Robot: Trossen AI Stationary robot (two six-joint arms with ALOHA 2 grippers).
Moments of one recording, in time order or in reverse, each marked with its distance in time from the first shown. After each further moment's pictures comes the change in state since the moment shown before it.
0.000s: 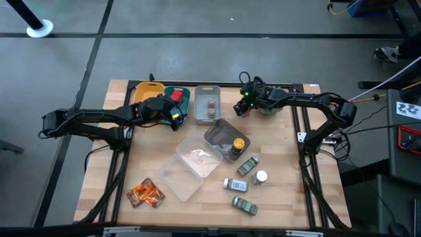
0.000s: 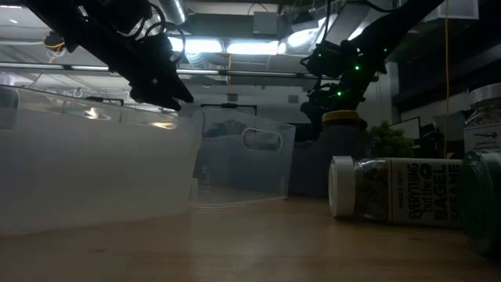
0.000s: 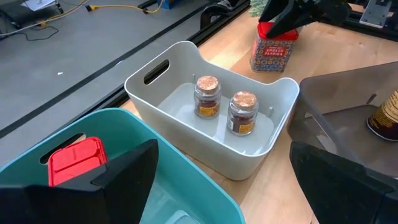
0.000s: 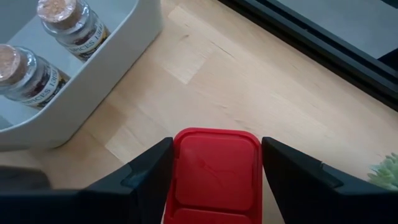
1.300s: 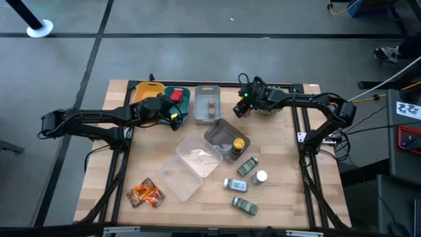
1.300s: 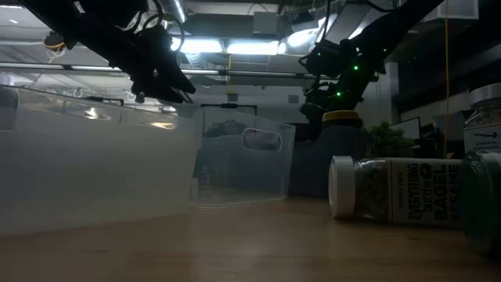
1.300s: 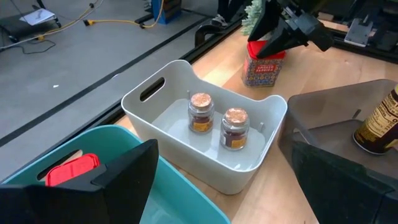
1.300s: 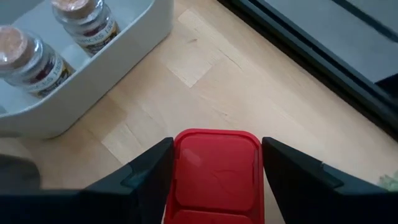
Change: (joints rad) left arm -0.011 -0.029 0.000 0.032 0.000 0.007; right arm 0.002 0.002 -0.002 0.026 0.044 -0.114
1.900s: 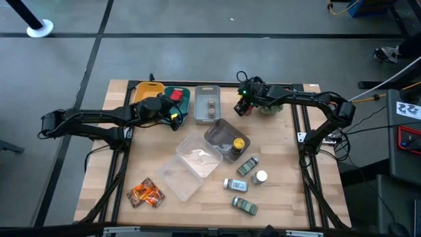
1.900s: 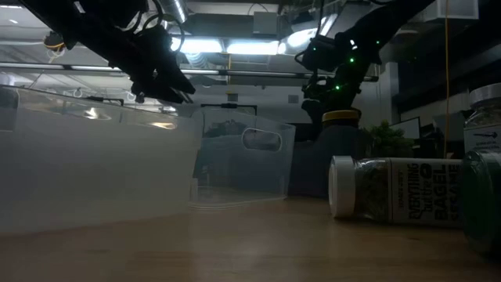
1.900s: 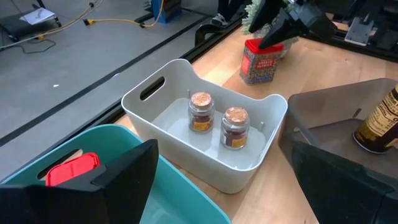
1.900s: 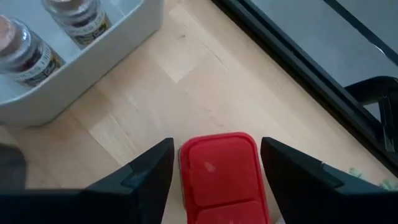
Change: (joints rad) left arm 0.000 0.000 0.000 -0.003 0.000 0.000; right arm -0.002 0.002 0.099 -0.144 0.027 -0.048
